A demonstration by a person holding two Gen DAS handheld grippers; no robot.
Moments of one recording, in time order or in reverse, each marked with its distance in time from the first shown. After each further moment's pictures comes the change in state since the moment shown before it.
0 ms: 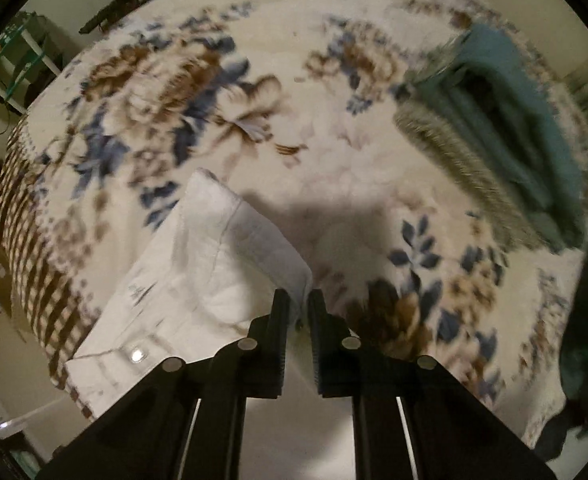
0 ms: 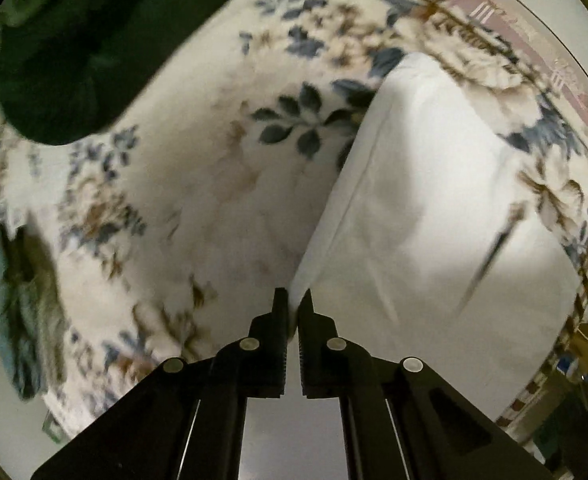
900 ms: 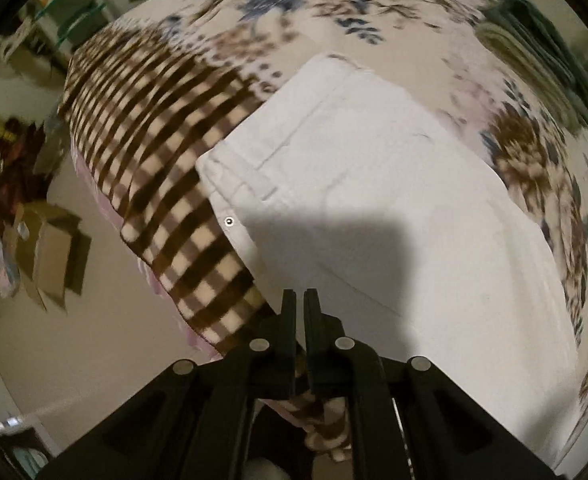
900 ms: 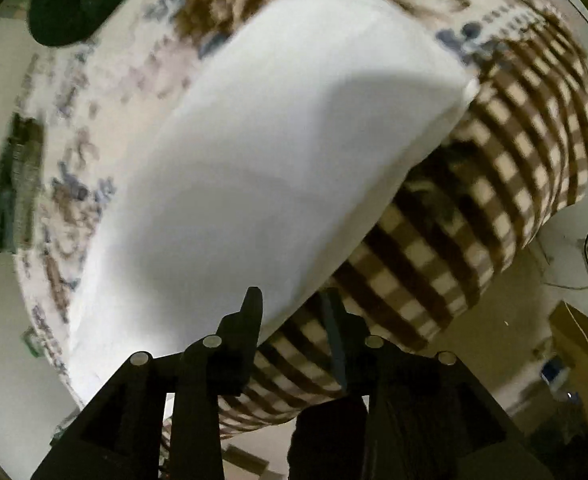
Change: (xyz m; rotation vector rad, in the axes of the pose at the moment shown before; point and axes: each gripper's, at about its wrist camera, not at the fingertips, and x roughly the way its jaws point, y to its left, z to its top) left arm 0.068 0.209 -0.206 0.047 -0.013 0.086; right arm -0.039 -0.276 -0.144 -0.122 0.082 0.096
